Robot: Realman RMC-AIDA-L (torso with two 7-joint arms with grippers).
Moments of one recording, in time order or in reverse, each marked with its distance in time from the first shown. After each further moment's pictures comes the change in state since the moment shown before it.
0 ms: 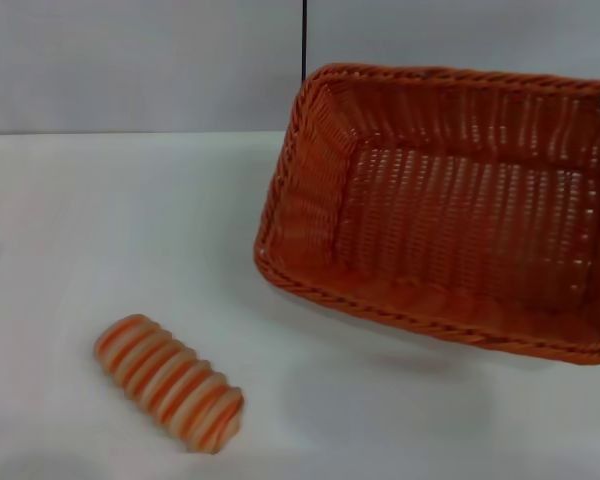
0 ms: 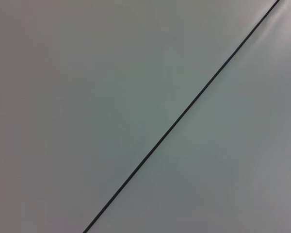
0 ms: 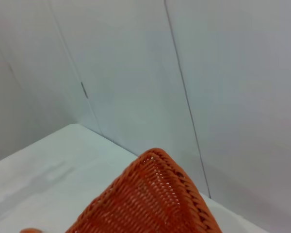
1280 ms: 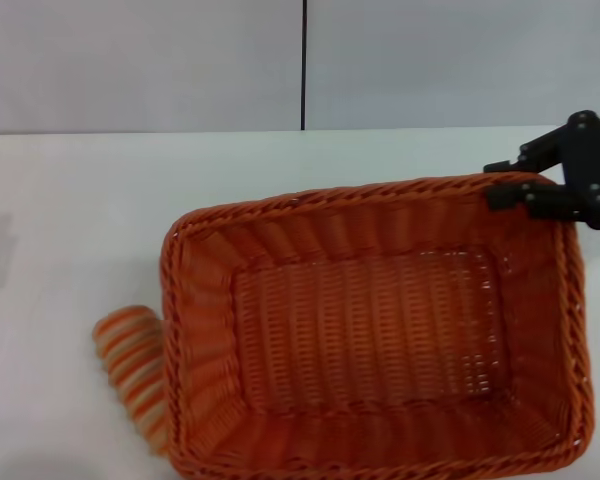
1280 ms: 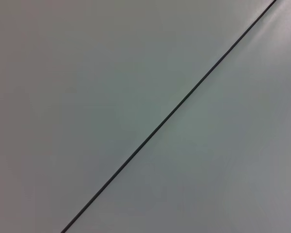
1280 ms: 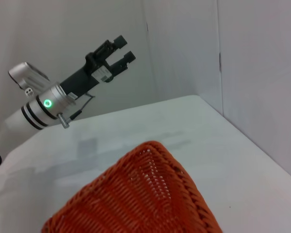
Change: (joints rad) left arm -0.014 -0.002 0.013 -0.037 0.000 -0.007 0.005; right arm 0.118 0.001 -0.235 0.300 0.064 0.023 -0.378
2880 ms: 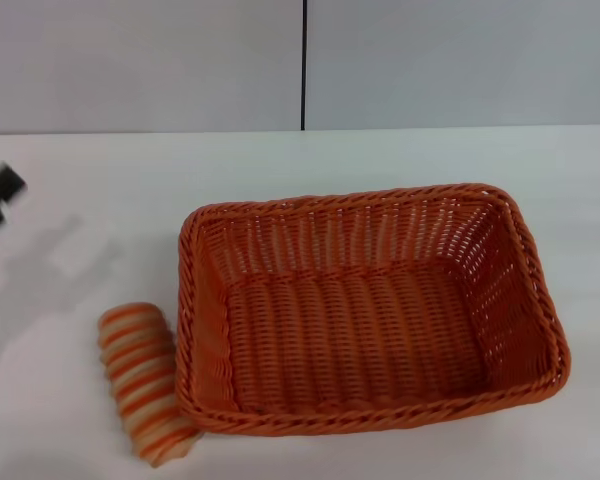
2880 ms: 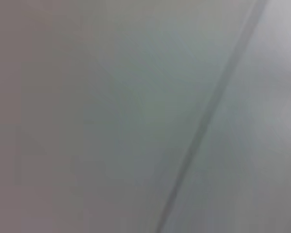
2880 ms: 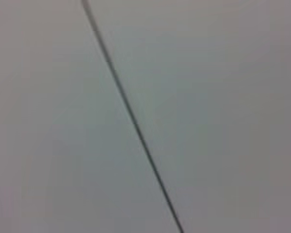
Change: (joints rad) left arm -0.115 0.076 0.557 0.448 0.001 0.092 -0.233; right arm -0.378 0.176 0.840 0.329 0.483 -0.337 -0.362
